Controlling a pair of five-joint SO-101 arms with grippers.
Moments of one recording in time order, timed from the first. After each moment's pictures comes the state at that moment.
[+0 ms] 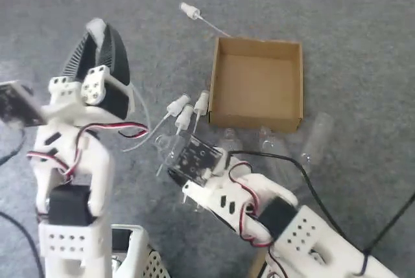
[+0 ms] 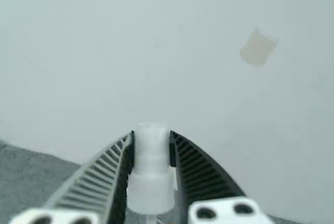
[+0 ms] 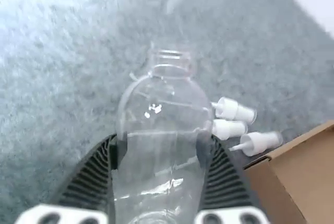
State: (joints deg) left arm -3.6 -65.1 42.9 33.3 27.1; right arm -53.4 -62.9 69.3 32.7 12.4
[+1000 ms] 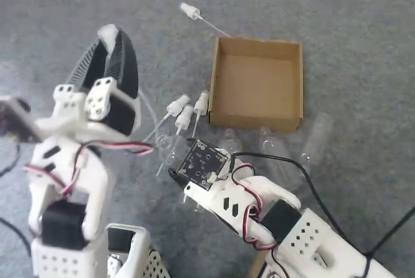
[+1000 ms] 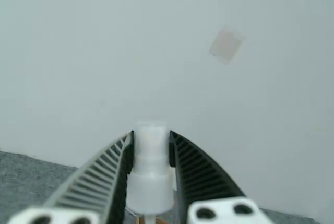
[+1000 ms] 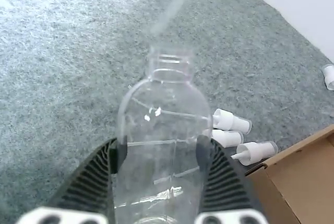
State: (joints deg) left arm 1.6 -69.1 39.1 39.9 27.5; right arm -53.3 -65.1 70.3 32.7 12.4
